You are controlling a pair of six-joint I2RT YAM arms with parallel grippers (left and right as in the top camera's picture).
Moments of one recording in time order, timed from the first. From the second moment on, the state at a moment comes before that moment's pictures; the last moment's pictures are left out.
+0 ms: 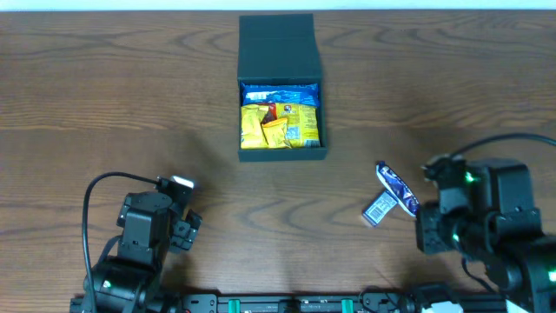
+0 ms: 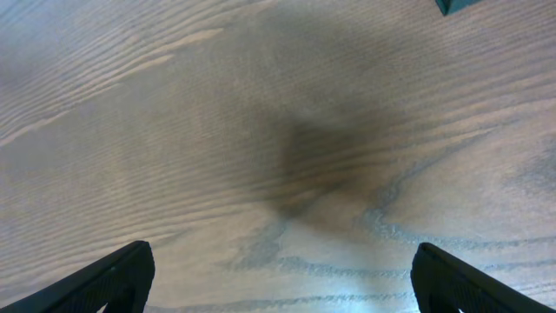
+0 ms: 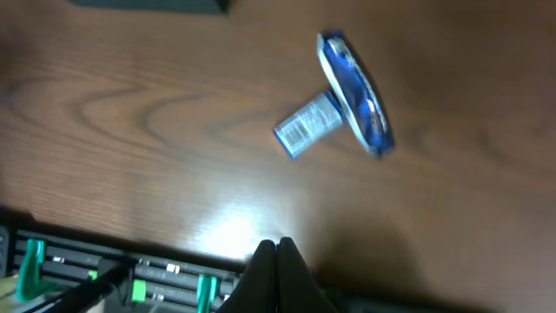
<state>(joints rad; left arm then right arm) -0.27 0.57 0.55 -0.87 -0.23 0.23 0.13 0.86 1.24 -1.52 -0.11 0.08</state>
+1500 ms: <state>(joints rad) -0.27 0.57 0.55 -0.87 -0.23 0.23 0.12 1.22 0.93 -1.13 -0.24 0.88</state>
